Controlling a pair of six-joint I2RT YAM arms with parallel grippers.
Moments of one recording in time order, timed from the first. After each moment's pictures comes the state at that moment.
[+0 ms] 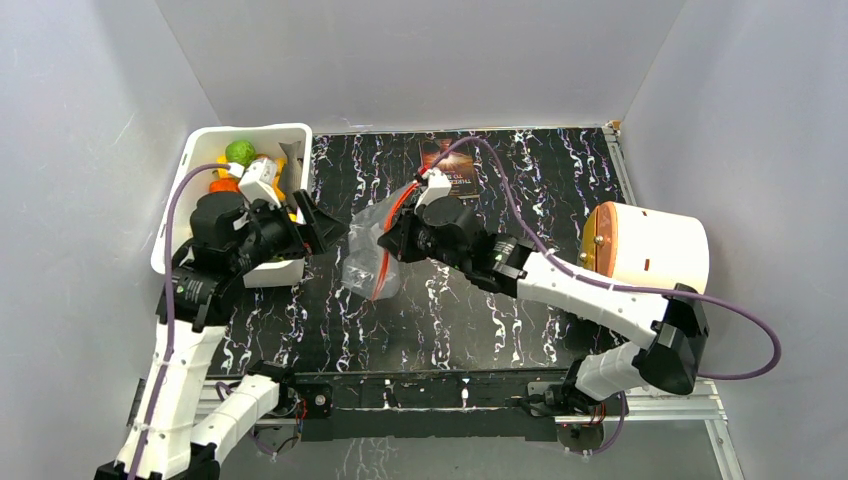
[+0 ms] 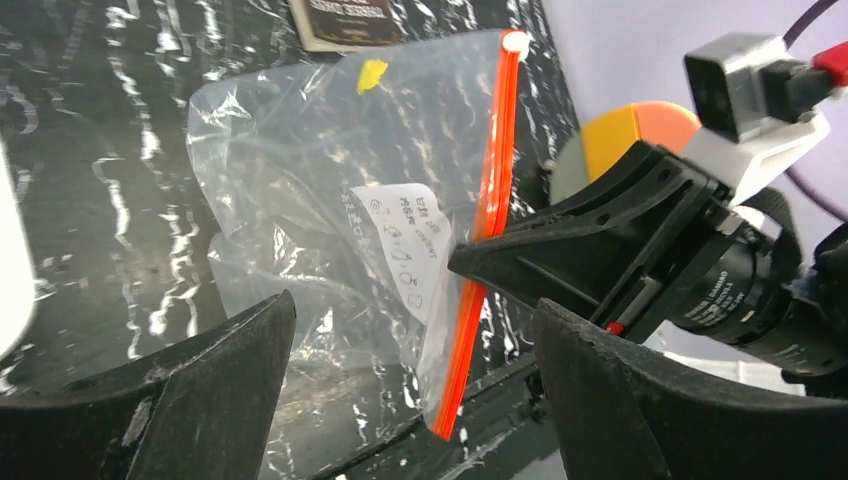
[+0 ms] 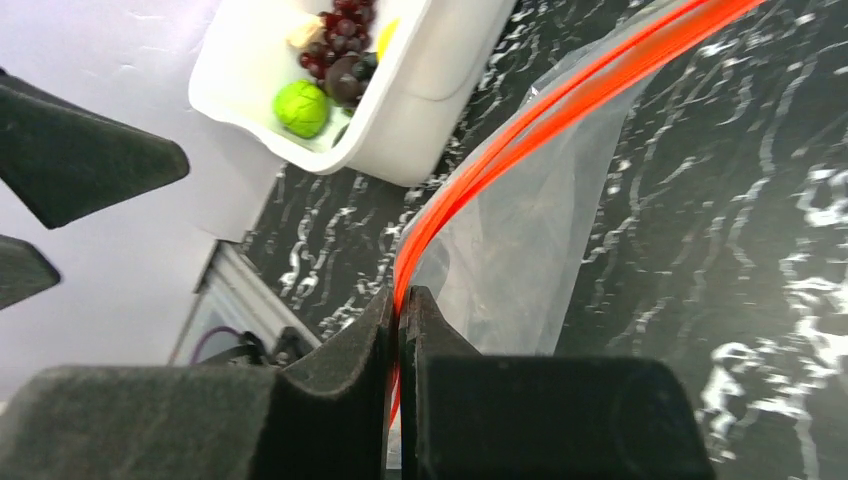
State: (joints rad) left arm -0.24 0.82 1.20 -0.82 0.32 -0.50; right arm 1.02 1.40 1.20 -0.13 0.13 0.74
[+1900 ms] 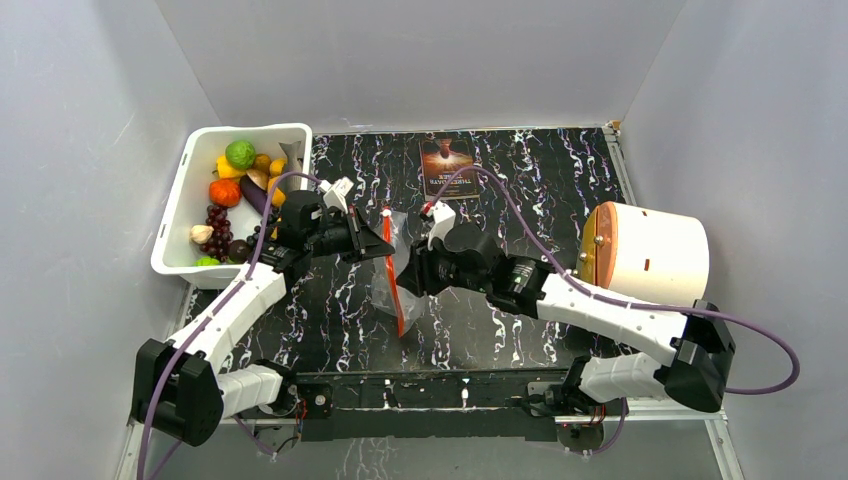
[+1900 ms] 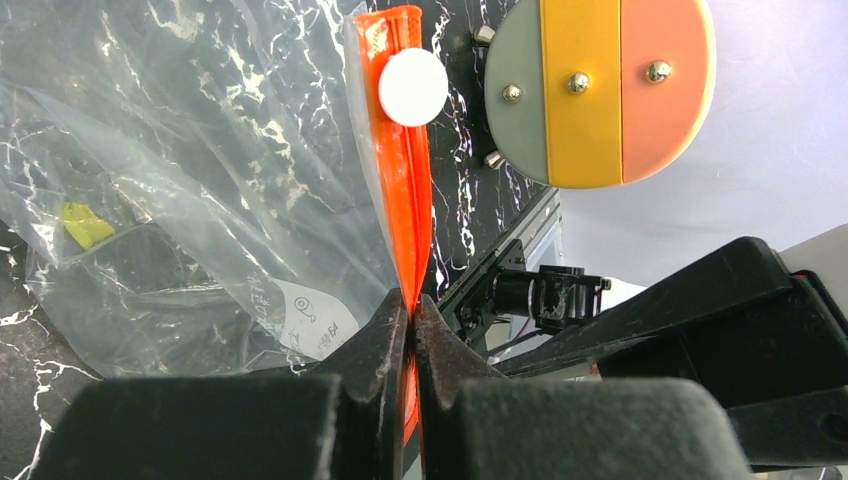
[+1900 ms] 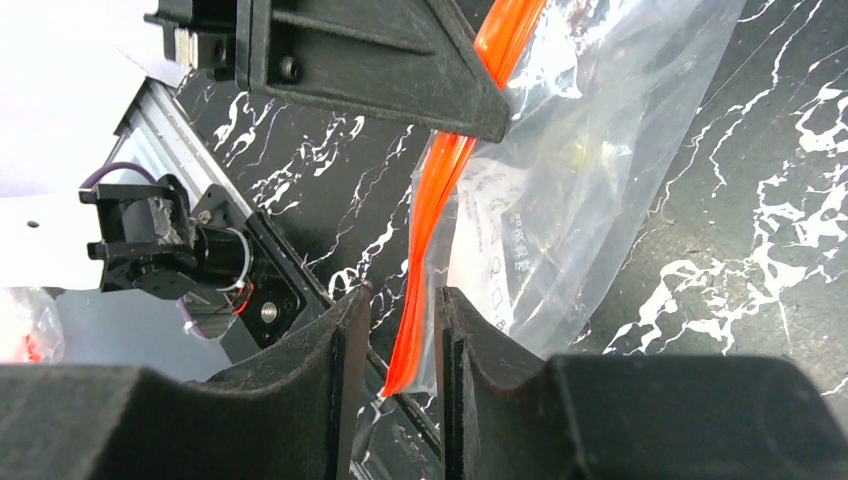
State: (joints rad) left arm -0.36 1.17 0.80 -0.19 0.66 -0.73; right arm 1.01 1.26 0.99 -0.18 -0.02 0.50
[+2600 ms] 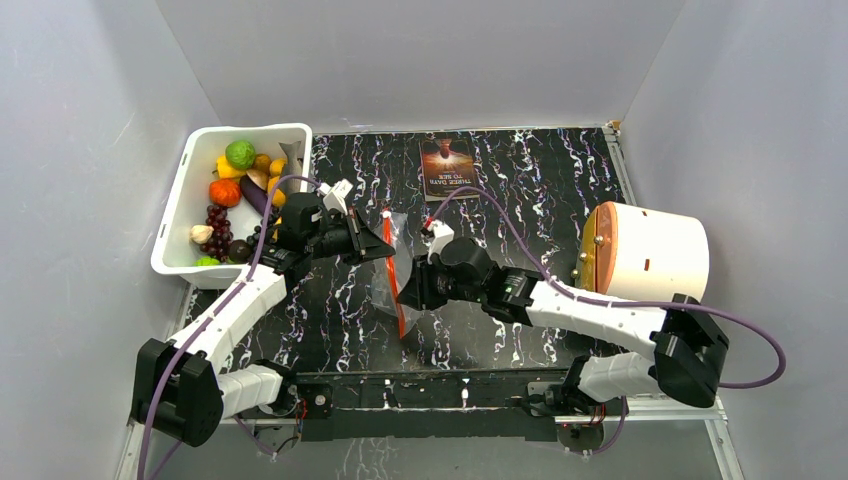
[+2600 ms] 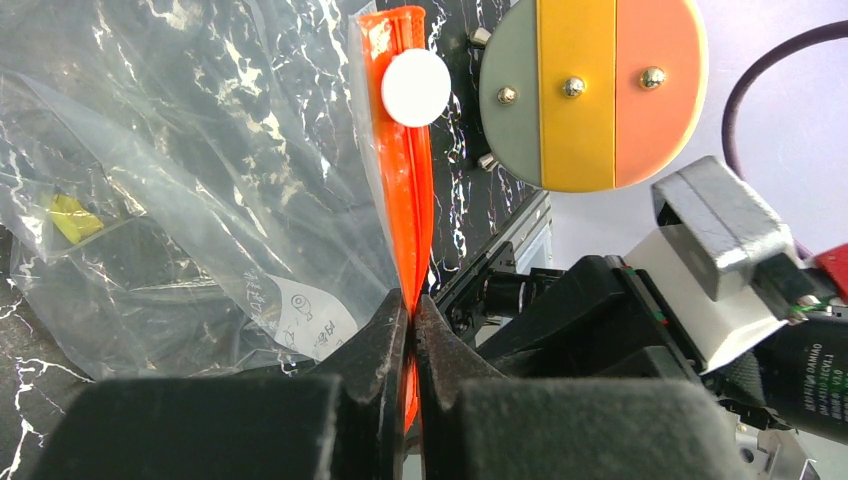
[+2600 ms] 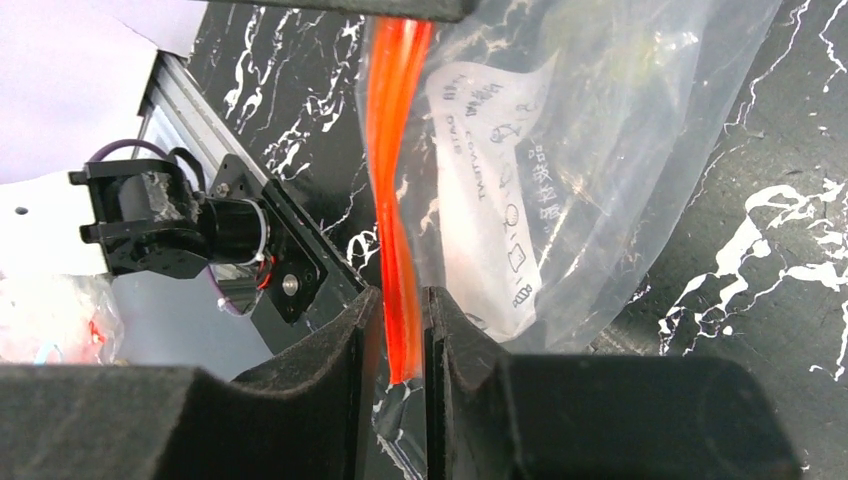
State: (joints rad) left arm -0.36 1.16 0.77 -0.16 0.66 -0.77; right arm 1.01 1.27 0.84 -0.06 -0.11 0.66
